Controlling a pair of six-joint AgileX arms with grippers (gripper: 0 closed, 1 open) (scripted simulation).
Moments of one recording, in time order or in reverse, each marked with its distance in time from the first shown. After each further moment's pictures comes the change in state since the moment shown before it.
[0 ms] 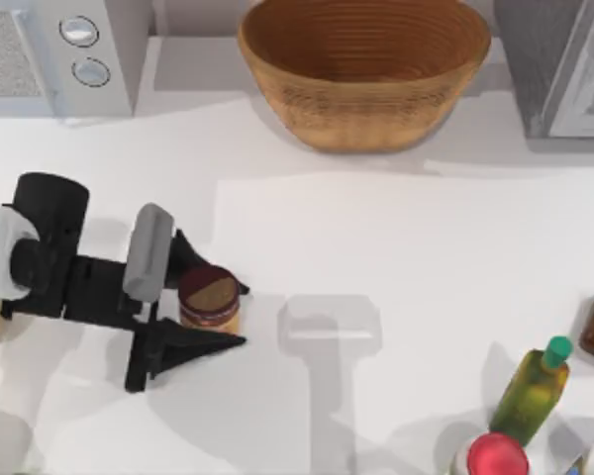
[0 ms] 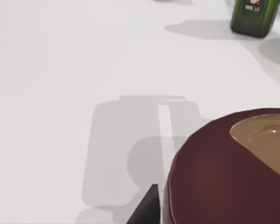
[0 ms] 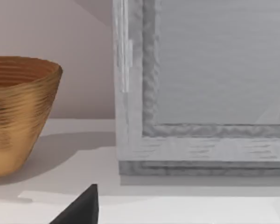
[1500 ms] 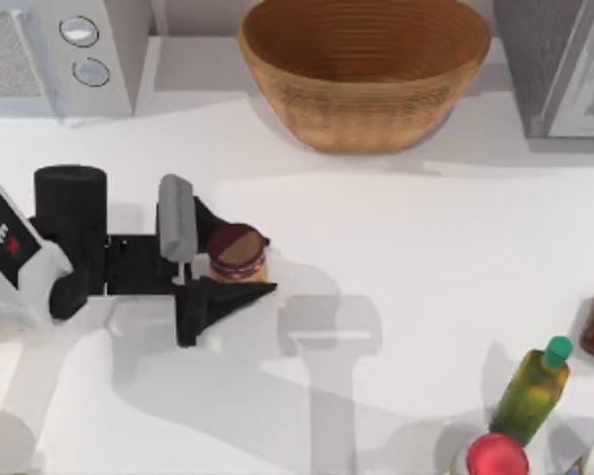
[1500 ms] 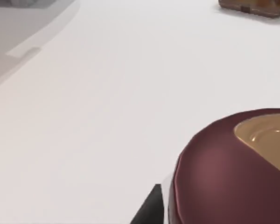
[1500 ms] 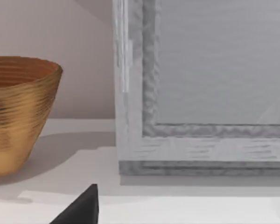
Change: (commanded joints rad) left arm -0.052 0.233 0.029 0.839 -0.066 -0.616; right arm 0.000 0.000 0.000 0.000 0.000 0.000
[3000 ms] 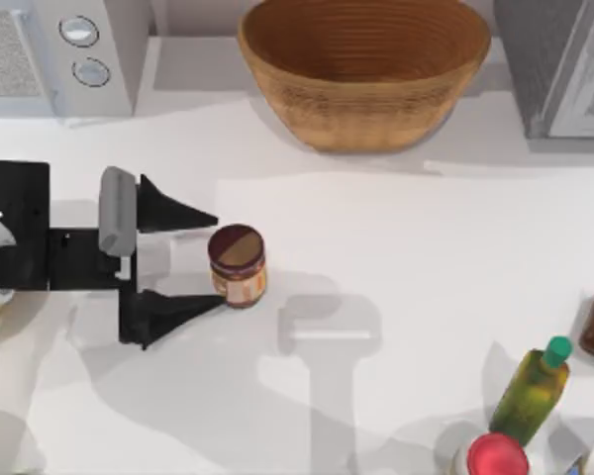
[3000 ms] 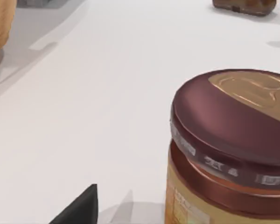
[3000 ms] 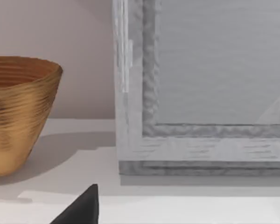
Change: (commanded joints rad) left arm 0.139 -0.101 0.009 -0.390 0.103 0.293; right arm 0.000 0.000 0.000 0.000 0.000 0.000
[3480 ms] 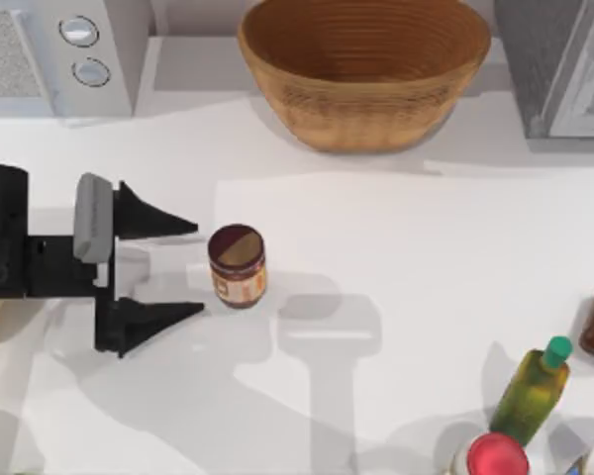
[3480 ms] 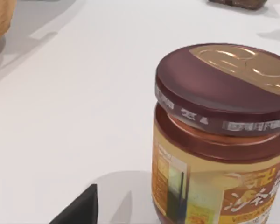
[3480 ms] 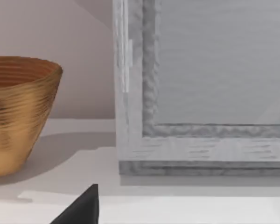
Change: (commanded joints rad) left arm 0.065 -0.021 0.017 -0.225 0.033 0.190; right arm 0.000 0.000 0.000 0.000 0.000 0.000
